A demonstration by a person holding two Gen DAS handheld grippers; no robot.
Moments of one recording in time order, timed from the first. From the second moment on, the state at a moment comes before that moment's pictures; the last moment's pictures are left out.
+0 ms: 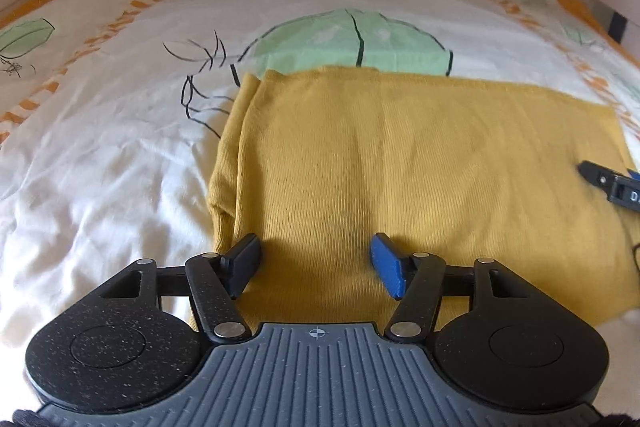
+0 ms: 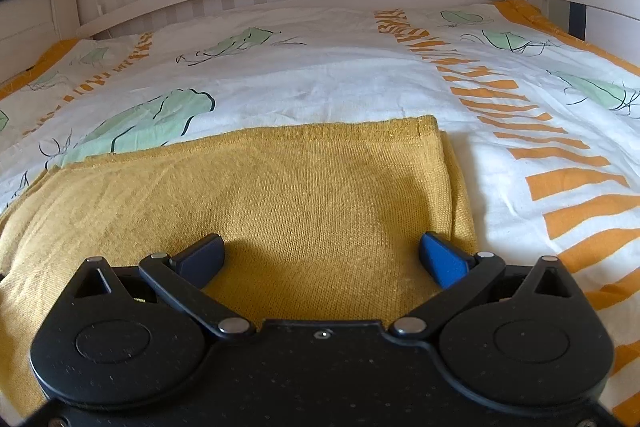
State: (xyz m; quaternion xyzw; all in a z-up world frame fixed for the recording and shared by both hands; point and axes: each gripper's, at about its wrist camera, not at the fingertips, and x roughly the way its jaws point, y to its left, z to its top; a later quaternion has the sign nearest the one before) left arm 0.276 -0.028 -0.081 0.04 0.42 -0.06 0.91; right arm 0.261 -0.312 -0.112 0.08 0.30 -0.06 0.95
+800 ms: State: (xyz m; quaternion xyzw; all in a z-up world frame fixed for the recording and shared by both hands) left arm 0.263 0.018 -0.084 -0.03 0.41 -0.14 0.90; right arm 0.264 -0.308 -0.112 0.07 0.31 -0.07 0.95
